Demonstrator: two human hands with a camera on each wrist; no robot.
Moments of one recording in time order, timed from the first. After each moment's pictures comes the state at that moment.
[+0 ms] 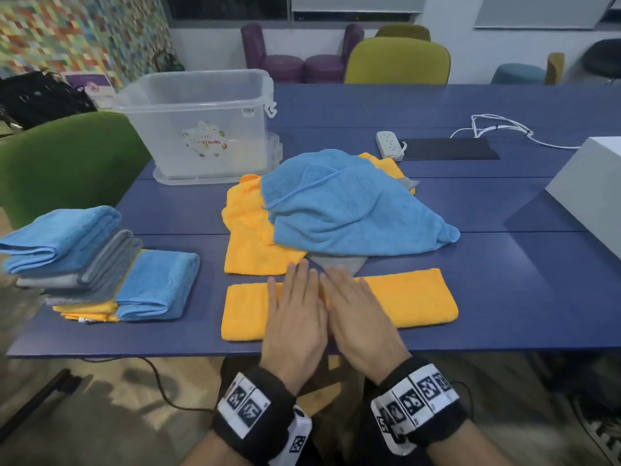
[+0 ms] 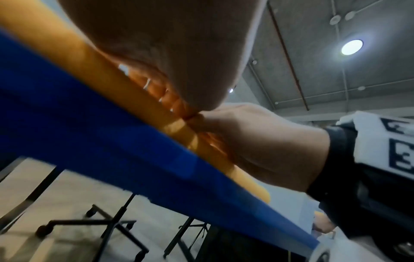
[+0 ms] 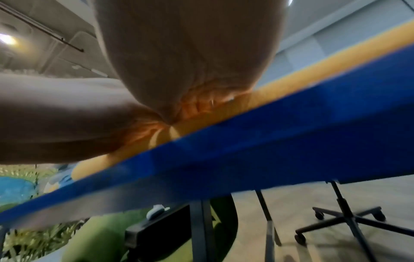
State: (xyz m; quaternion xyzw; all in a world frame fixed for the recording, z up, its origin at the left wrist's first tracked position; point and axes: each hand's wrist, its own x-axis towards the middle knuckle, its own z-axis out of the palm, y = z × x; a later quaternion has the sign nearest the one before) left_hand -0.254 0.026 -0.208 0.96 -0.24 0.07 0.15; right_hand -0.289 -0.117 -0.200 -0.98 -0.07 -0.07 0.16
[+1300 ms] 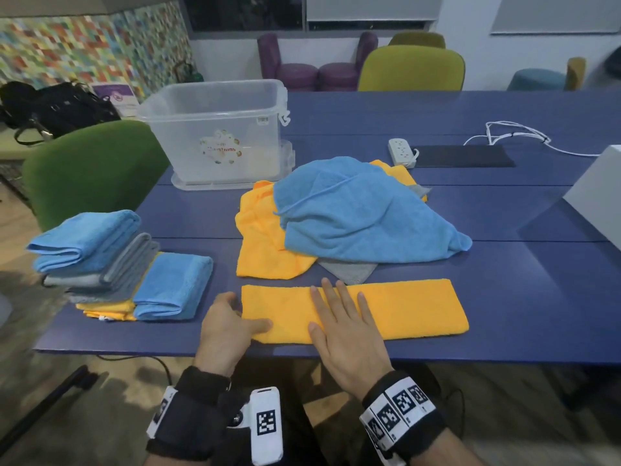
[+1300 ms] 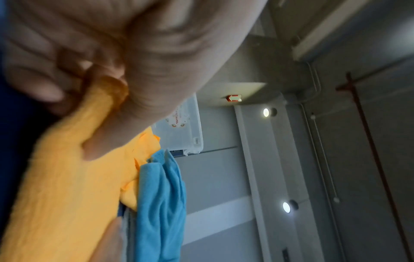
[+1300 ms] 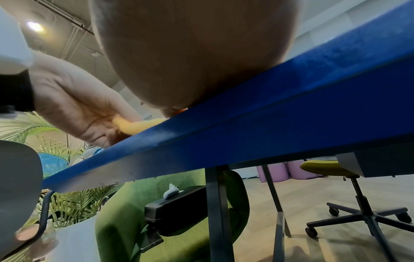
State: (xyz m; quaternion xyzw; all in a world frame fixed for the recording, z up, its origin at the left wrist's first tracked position) left_hand -0.230 0.116 -0.167 0.86 0.15 -0.12 0.48; right_hand -0.289 -0.087 -0.224 -0.99 -0.05 -0.05 0.12
